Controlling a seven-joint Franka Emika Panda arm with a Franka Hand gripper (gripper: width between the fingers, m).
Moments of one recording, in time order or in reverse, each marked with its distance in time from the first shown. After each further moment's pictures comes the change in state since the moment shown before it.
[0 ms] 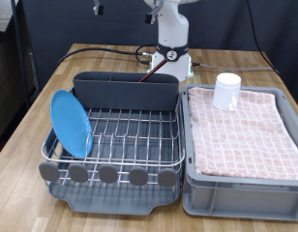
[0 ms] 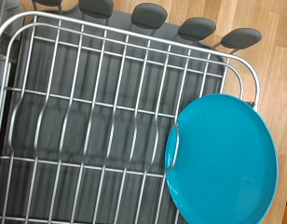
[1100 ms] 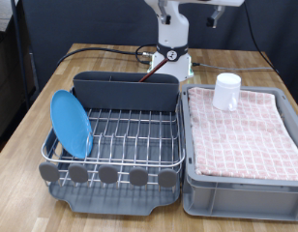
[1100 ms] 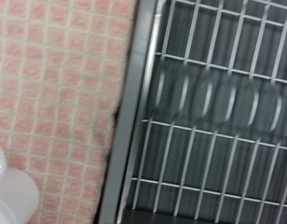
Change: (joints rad) arm 0.044 -0.131 0.212 -0.178 0.046 -0.067 0.227
